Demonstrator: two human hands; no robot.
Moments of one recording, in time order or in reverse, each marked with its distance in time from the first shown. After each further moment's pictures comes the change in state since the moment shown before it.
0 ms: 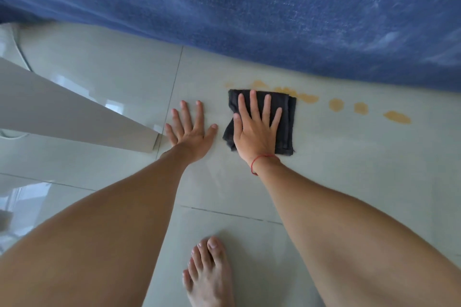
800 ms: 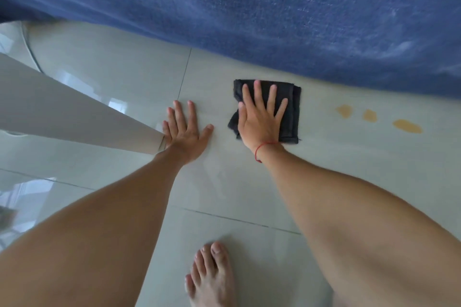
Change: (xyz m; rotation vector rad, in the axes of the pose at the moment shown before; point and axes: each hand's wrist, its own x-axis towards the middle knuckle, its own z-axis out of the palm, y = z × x) left_hand 0.005 -0.021 -0.010 0.019 0.089 0.006; right_hand 0.032 -0.007 -0.007 -0.005 -0.020 0.006
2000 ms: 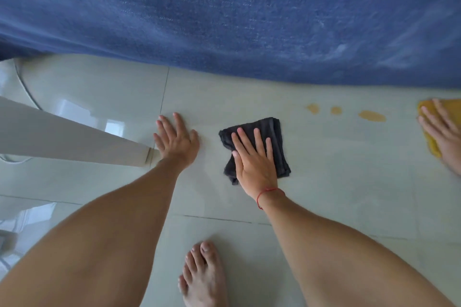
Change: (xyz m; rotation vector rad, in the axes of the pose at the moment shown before) left_hand -0.011 0.031 0.000 -0.001 0.072 -0.067; right_hand -0.092 0.050 0.006 0.041 -0.033 -0.130
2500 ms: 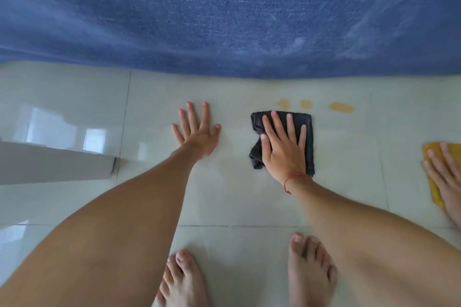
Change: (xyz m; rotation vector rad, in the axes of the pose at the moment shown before) left_hand -0.003 0.097 0.030 0.070 -0.207 0.190; right_hand 0.004 0.110 -0.037 -0.108 0.101 0.228
